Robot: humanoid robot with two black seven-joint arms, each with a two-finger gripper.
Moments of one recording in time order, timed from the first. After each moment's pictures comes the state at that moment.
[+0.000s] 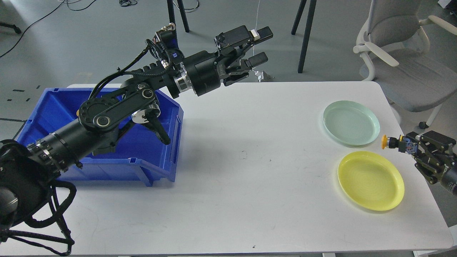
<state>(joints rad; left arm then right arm) -1.01 0.18 -0.50 -0.92 0.77 -0.47 -0.49 0.06 -0.97 0.83 1.18 -0.74 0.17 0.49</state>
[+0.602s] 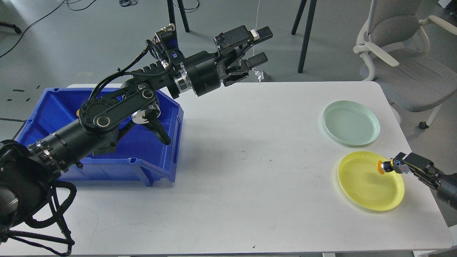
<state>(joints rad) -1.01 0.18 -0.50 -0.92 0.76 -0.47 -0.49 0.17 -1.02 0.63 1.16 -1.02 0.06 0.49</state>
